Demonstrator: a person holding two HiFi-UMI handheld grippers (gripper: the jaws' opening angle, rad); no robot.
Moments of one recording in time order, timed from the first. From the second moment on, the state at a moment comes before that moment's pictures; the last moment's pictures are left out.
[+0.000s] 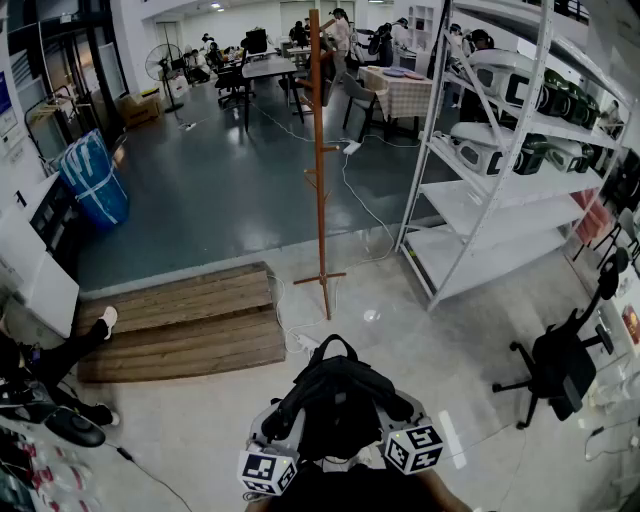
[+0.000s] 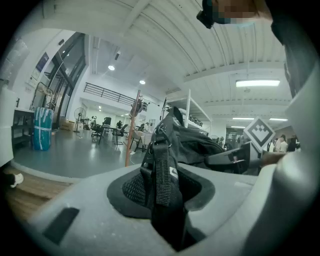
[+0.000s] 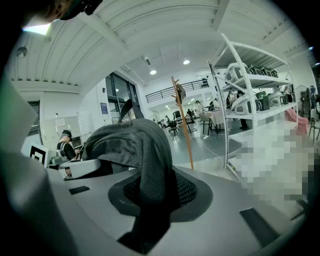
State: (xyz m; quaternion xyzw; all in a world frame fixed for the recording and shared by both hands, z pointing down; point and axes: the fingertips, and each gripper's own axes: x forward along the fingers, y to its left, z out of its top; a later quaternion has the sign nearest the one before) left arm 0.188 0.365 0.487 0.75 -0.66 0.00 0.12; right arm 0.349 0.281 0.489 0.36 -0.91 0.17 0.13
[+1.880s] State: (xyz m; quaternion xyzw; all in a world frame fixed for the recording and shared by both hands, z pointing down) left arm 0.018 0.243 0.515 0.78 -0.62 0.01 0.13; right arm 0.179 0.176 0.513 0.39 -0.89 0.20 0.12
